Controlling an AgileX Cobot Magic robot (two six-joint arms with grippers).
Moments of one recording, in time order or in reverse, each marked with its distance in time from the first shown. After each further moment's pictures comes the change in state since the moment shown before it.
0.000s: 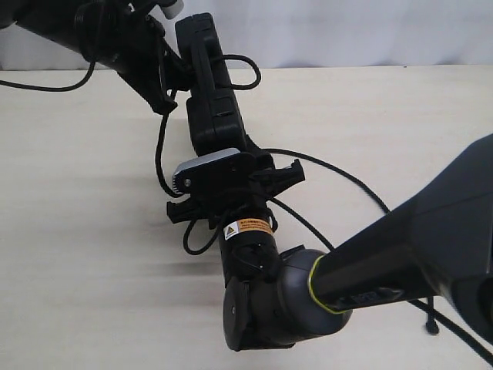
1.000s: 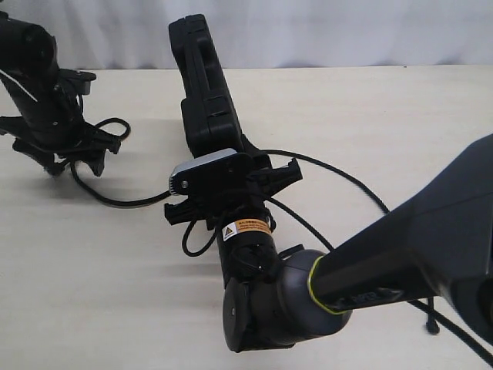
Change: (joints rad) left arm 0.164 0.264 -0.001 0.818 0.190 -1.446; right arm 0.000 0.000 0.000 -0.016 0.000 0.000
